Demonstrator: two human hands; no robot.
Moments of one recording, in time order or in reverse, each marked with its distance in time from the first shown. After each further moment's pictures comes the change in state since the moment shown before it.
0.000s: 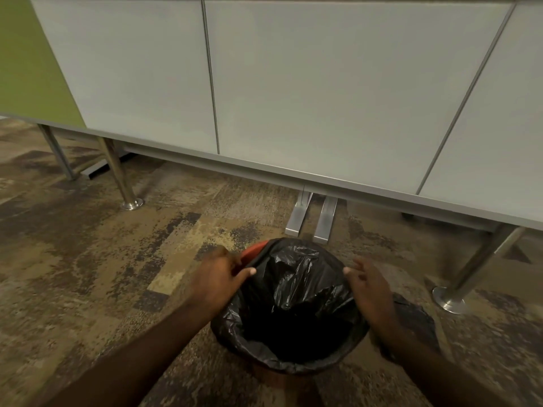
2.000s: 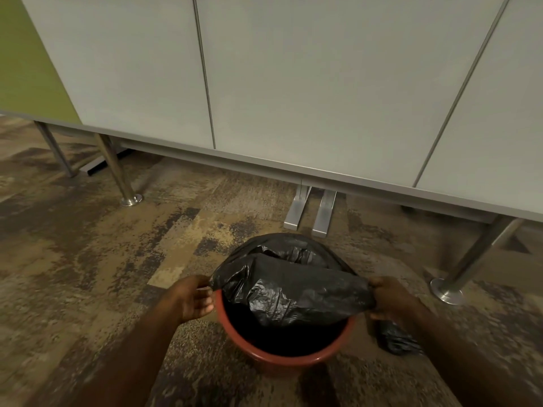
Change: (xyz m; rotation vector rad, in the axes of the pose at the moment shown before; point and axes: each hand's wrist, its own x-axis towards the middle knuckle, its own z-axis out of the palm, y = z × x) left_hand -0.013 -0.046 -0.001 -1.099 -0.322 -1.050; right_hand 0.022 0.031 -0.043 0.078 -0.336 0.546
